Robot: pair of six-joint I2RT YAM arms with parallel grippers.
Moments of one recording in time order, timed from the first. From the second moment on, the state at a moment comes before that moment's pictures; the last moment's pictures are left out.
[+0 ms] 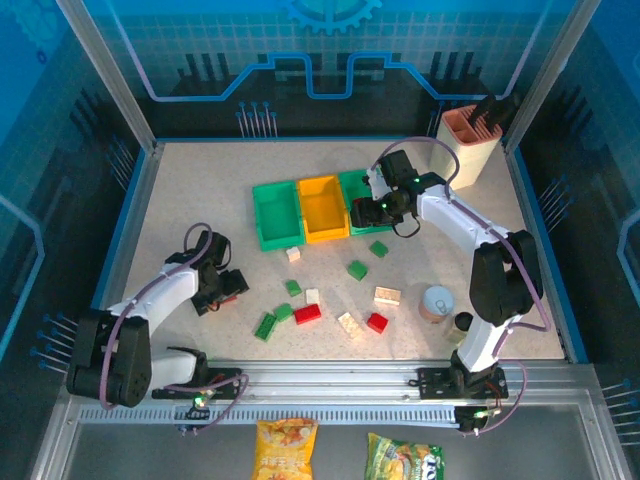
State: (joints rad) left arm -0.14 1.26 0.61 -0.73 0.00 -0.72; right arm 0.38 1.76 1.41 -0.75 -0.33 0.22
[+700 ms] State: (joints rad) left arm -0.24 1.36 0.67 -0.74 -0.11 -0.70; right arm 0.38 1.76 1.44 -0.81 -0.32 0.22
